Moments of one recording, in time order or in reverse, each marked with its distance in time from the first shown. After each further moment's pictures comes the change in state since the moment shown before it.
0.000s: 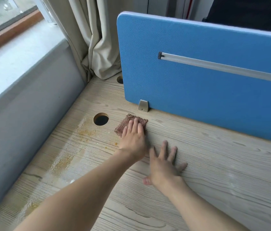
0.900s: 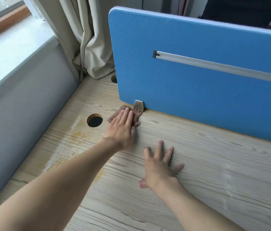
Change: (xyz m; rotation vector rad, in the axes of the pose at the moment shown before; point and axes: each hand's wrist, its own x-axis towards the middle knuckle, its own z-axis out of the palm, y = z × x) left_hand 0.036 -0.040 -0.008 0.062 0.073 0.077; right_hand 0.004 -0.001 -0.004 0.019 -0.011 -0.007
